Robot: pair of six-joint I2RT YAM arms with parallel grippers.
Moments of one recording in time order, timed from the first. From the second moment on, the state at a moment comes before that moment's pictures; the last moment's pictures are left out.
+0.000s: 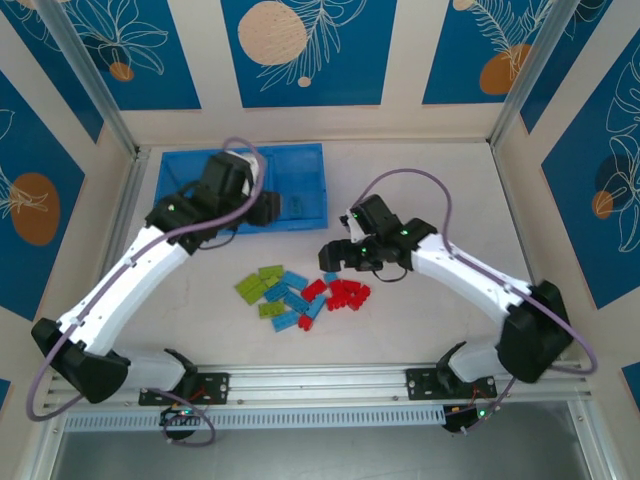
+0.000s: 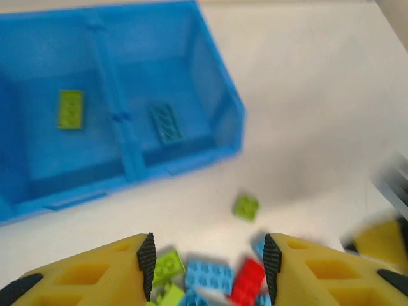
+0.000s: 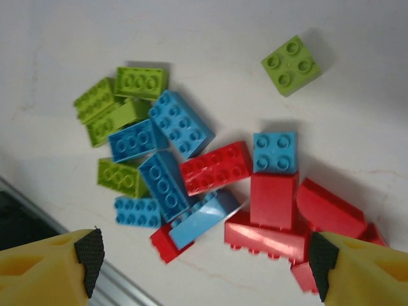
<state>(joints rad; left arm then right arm) -0.64 1.31 1.45 -0.88 -0.10 -0.34 0.66 1.43 1.09 -0.70 -0.27 0.53</state>
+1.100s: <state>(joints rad) -0.71 1.03 1.10 -0.90 -0.09 0.11 0.70 1.92 1.31 -0.59 -0.05 0.41</state>
